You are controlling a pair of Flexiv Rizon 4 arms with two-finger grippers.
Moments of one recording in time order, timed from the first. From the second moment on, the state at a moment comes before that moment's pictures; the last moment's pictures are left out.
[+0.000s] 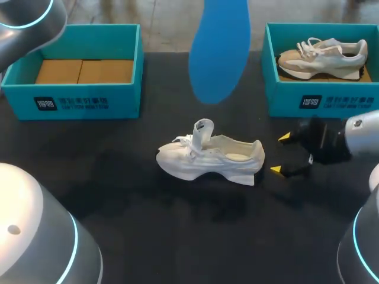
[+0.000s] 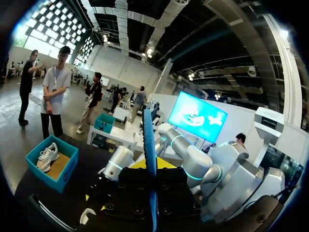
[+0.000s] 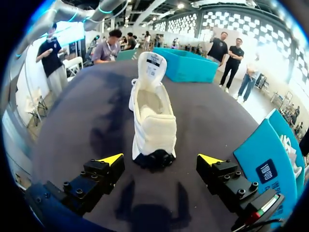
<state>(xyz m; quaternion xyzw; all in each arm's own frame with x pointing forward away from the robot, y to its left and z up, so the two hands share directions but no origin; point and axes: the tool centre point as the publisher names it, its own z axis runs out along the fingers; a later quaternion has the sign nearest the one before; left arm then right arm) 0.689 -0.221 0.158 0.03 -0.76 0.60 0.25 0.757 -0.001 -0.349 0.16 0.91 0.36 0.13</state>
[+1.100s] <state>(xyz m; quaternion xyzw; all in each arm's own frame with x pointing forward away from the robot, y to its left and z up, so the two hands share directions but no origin) 0.689 -0.221 0.158 0.03 -0.76 0.60 0.25 0.769 0.060 -0.282 0.11 0.97 0.20 0.09</state>
